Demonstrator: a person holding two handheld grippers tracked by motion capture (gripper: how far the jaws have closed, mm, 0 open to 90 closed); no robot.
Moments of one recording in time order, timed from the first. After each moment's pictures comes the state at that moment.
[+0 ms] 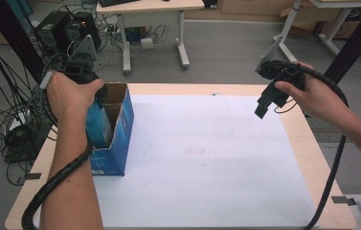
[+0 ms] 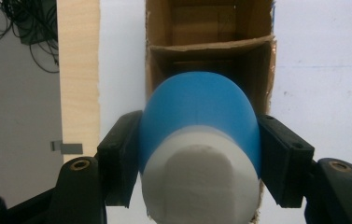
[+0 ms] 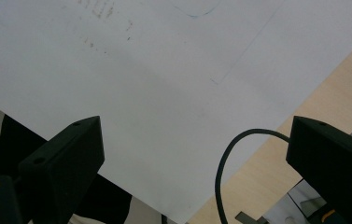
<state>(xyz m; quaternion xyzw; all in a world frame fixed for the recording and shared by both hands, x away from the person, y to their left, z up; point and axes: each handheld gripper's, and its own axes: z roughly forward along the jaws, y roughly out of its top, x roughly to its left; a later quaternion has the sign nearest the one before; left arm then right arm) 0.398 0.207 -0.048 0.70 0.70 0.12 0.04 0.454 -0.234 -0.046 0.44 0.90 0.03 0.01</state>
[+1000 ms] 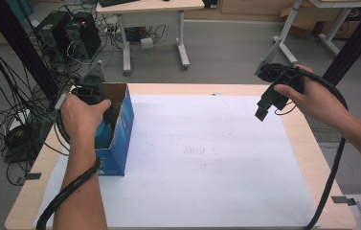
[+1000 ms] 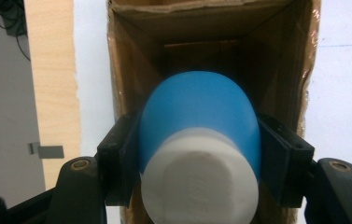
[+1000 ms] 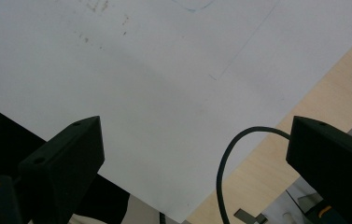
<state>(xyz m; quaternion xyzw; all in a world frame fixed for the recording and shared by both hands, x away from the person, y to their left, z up) 0.404 0.207 -0.103 0.71 0.70 0.10 0.02 0.452 -0.233 -0.051 0.44 0.90 0.03 0.01</state>
